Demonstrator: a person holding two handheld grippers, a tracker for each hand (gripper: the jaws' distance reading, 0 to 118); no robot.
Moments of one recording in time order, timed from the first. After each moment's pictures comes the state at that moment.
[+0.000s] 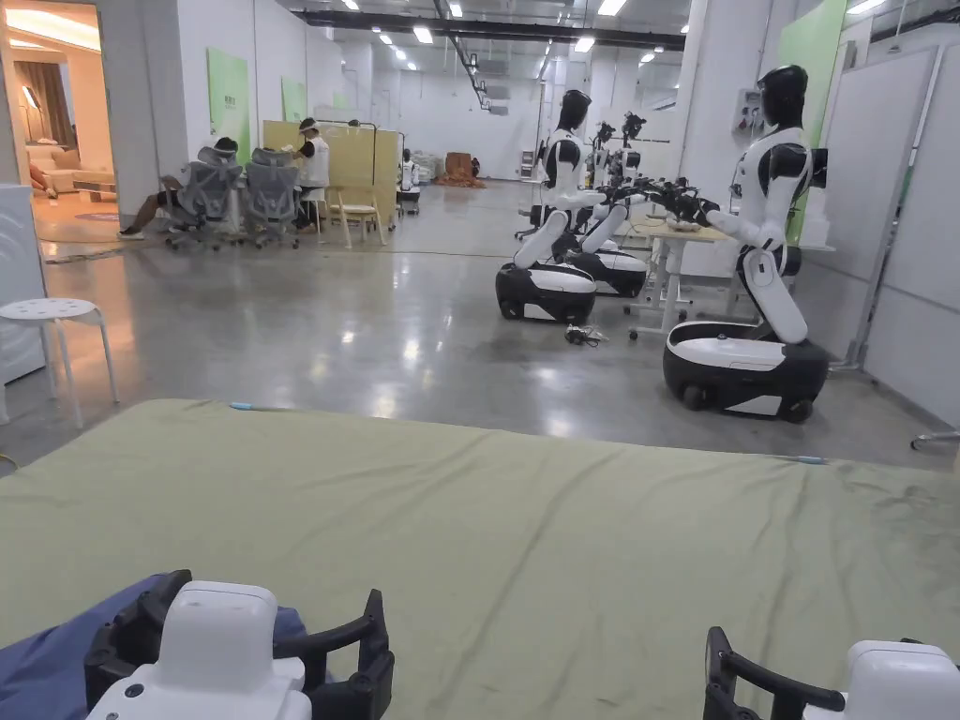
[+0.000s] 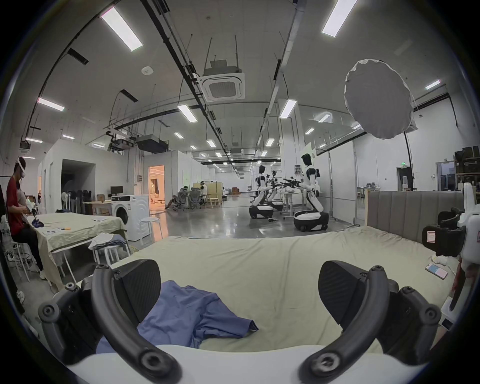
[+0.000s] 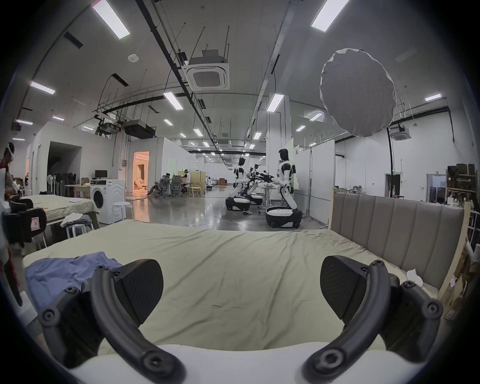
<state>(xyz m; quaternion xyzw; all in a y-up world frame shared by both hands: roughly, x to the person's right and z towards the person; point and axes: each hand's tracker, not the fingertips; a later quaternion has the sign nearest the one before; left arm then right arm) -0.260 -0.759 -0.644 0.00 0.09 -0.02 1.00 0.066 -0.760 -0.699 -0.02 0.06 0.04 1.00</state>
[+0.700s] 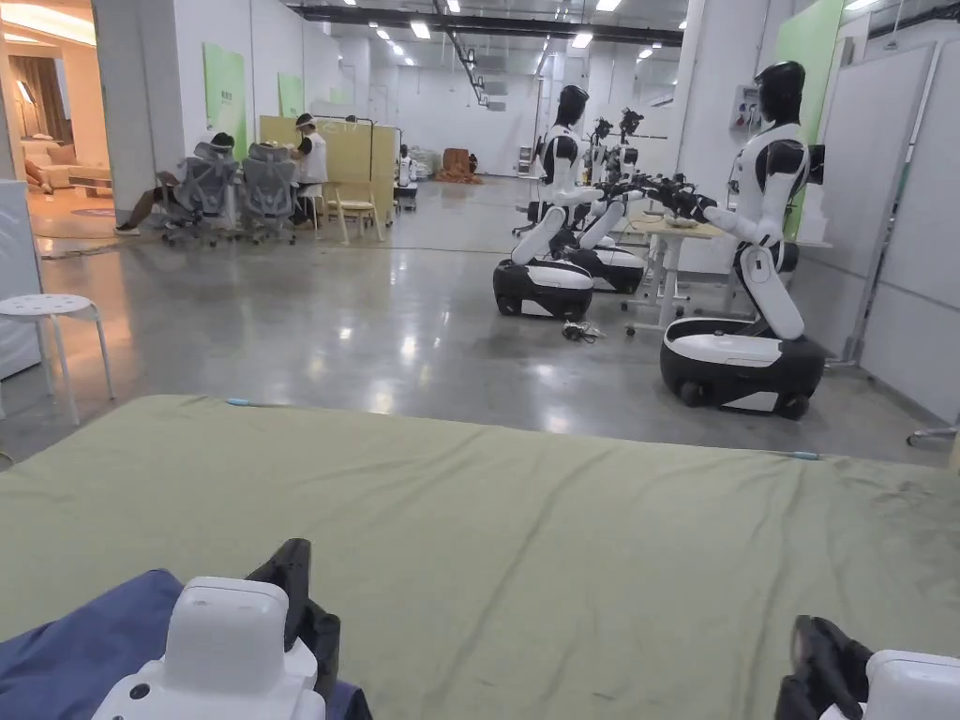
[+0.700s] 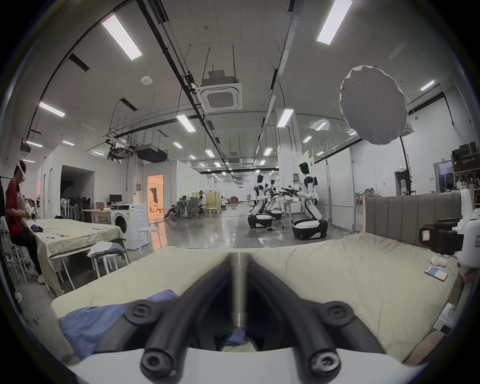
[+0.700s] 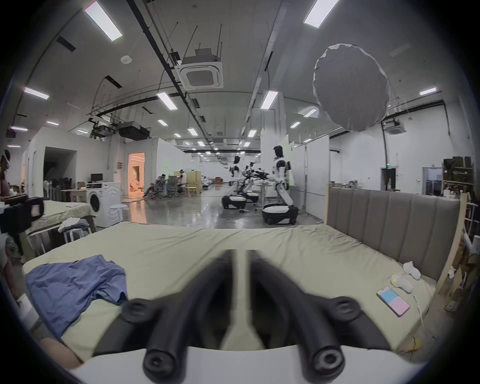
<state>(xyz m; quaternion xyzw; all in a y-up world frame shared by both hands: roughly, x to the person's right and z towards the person) -0.248 -0.753 -0.636 0.03 0.09 -0.03 0.99 0.072 -0.760 -0.688 -0.02 0.03 0.02 1.00</state>
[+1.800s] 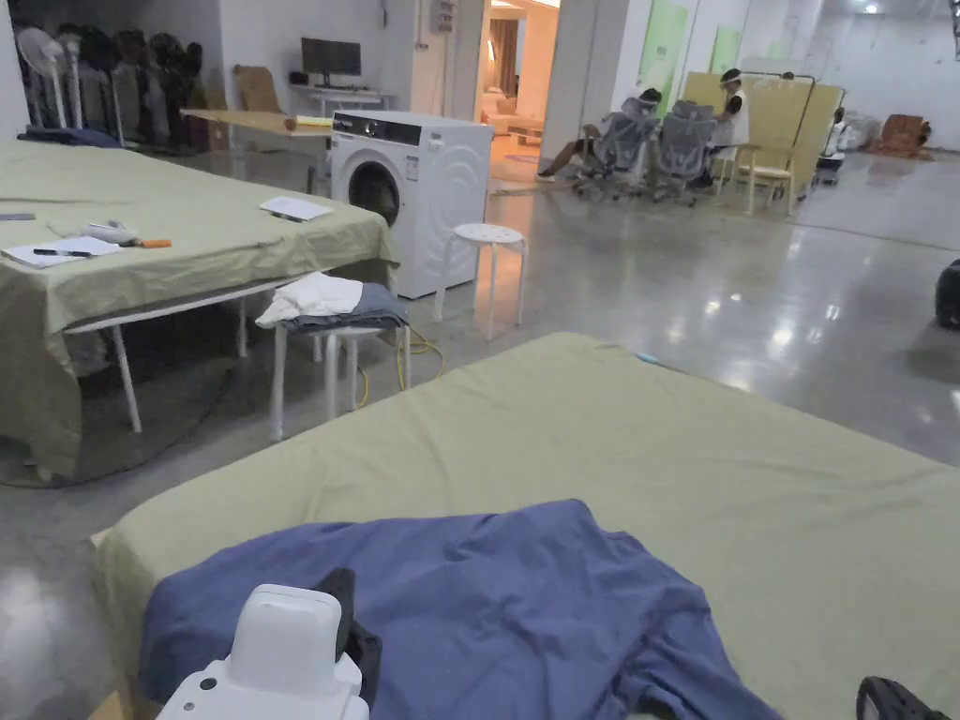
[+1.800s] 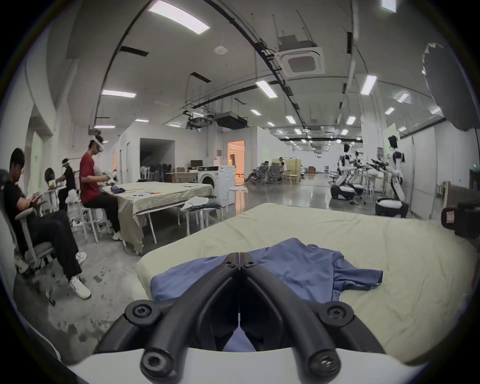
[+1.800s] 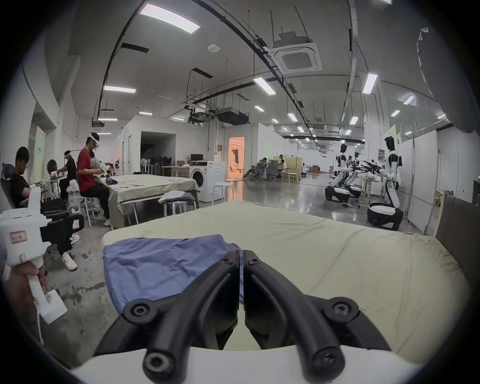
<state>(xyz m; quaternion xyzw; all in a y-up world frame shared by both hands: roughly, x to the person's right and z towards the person) -0.447 -0.828 -0.532 -0.08 0.34 0.01 0.94 -0.156 -0.778 -0.688 -0.07 0.36 0.06 0.93</state>
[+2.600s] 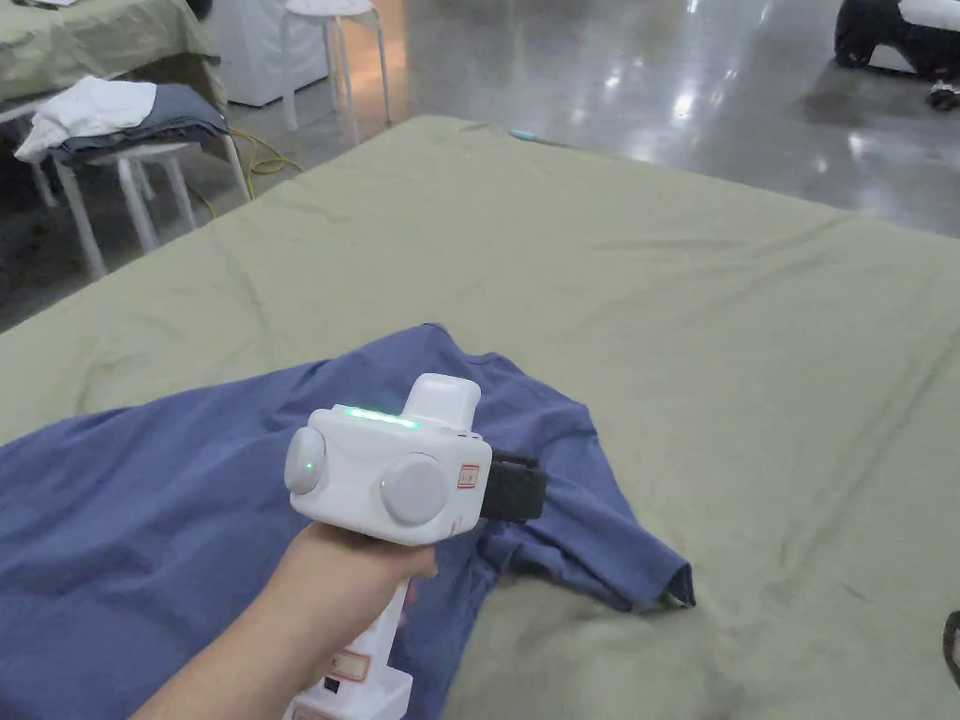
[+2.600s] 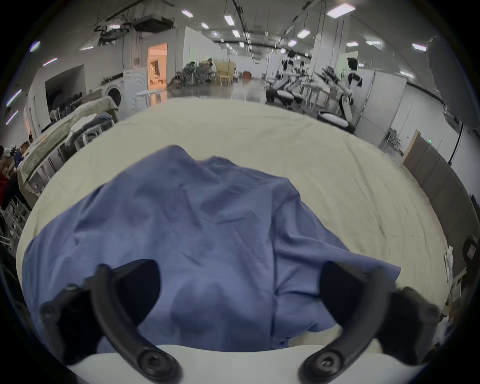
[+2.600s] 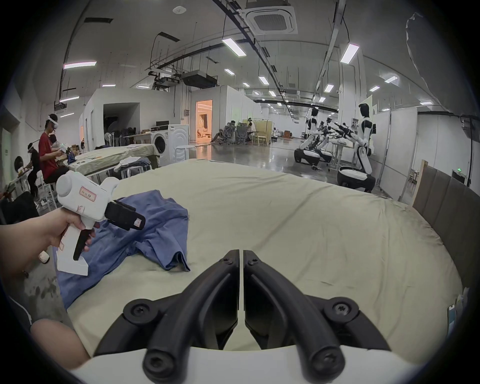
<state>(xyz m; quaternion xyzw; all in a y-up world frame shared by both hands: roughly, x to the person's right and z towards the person) -0.477 -0.934 -0.865 -0.39 0.09 0.10 0.91 -0.091 -0.853 -0.815 -0.18 0.27 0.09 0.94</state>
